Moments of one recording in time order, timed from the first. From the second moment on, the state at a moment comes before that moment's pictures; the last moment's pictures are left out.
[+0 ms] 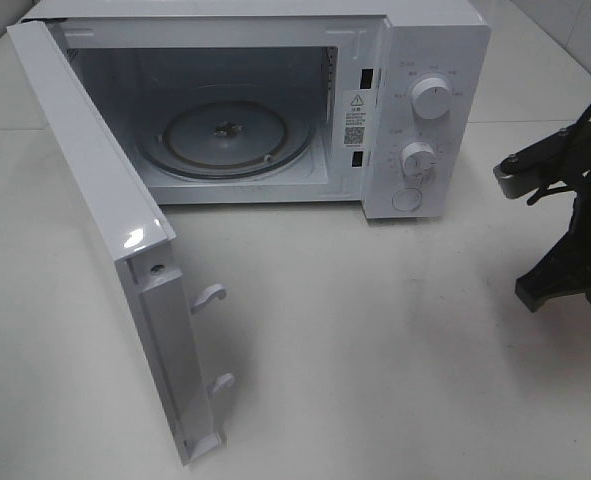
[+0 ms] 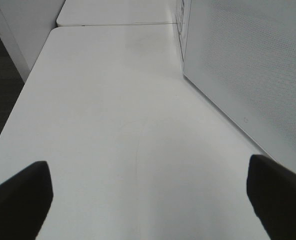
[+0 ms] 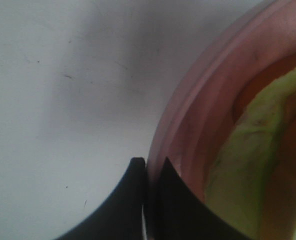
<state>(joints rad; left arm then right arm) 0.04 0.00 -0.50 -0.05 1.04 0.06 0.38 1.52 -0.82 -0.42 0.89 0.31</state>
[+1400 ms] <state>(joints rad) 0.04 0.00 -0.50 -0.05 1.04 0.06 0.90 1.41 -0.82 -0.41 1.03 0.29</state>
